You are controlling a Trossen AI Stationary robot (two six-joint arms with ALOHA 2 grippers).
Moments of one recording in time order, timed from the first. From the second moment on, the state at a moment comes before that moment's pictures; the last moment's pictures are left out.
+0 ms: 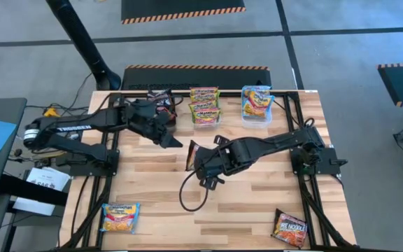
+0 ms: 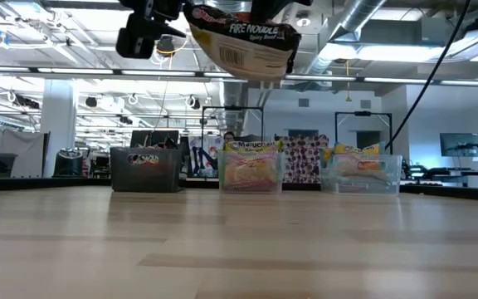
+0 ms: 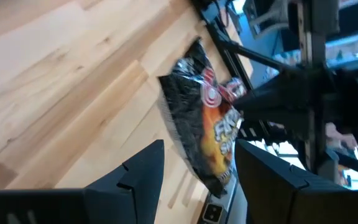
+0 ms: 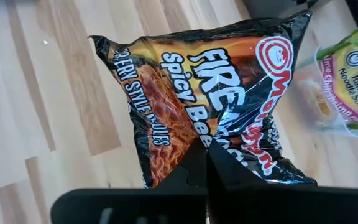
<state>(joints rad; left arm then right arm) 0.18 1.14 1.03 -0.39 0.31 -0.94 0.27 1.98 2.04 -1.21 0.37 0.52</state>
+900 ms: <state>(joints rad) 0.18 1.31 1.03 -0.20 0.42 -0.90 0.27 1.97 2.04 -1.18 0.42 0.46</state>
